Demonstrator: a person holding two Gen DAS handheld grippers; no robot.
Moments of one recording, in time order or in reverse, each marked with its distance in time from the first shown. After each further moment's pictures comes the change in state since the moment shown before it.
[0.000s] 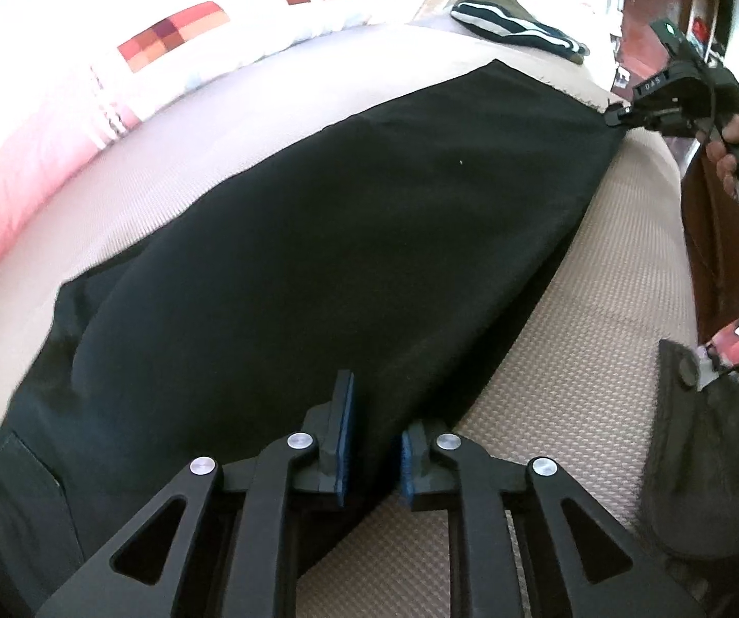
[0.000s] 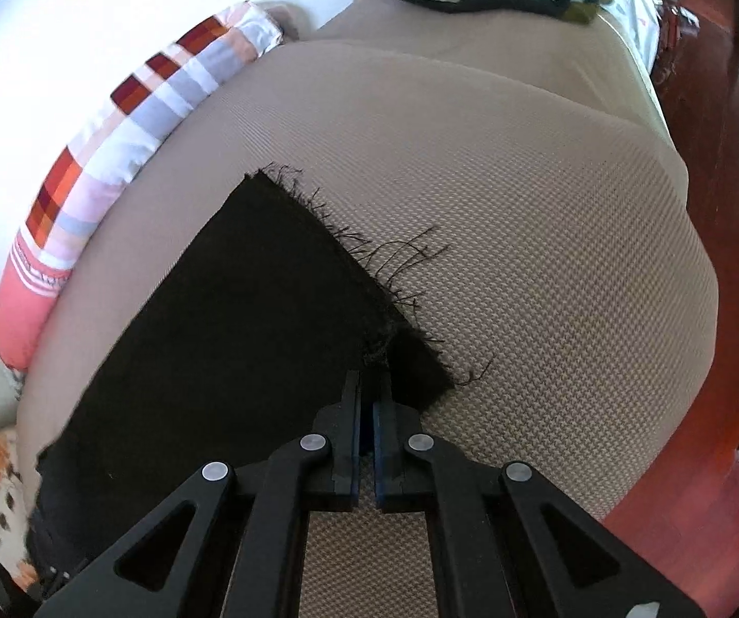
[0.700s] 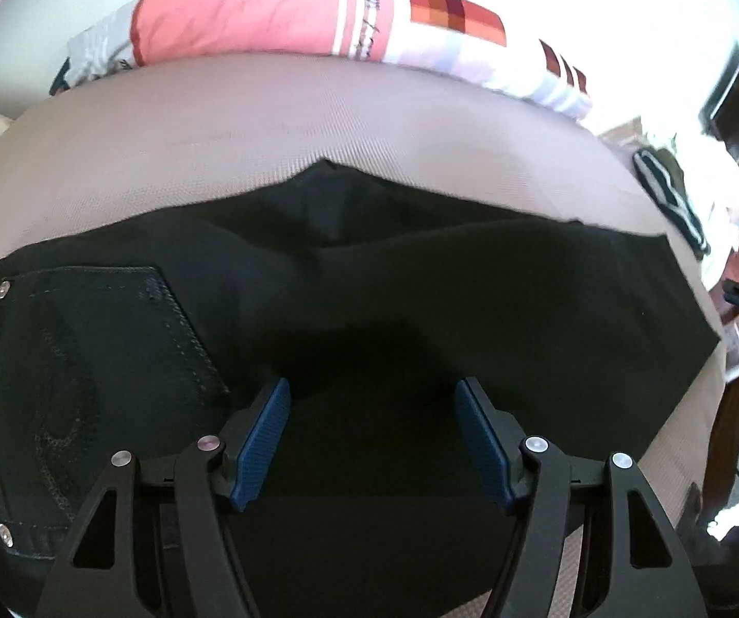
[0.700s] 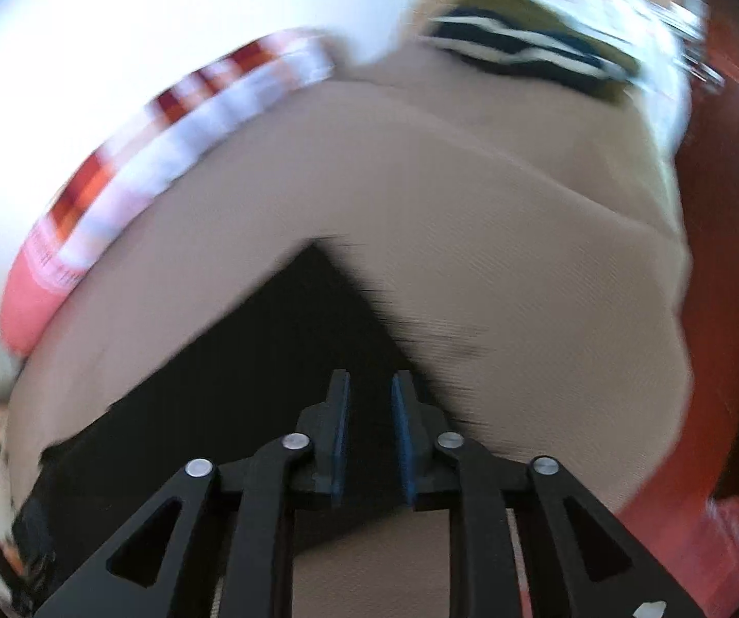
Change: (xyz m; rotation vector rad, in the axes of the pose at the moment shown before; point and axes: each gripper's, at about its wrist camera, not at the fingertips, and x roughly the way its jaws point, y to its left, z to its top) left arm -0.026 0.134 -0.042 -0.594 -0.101 0.062; right arm -0.028 0.081 0.030 -0.241 -0.026 0.022
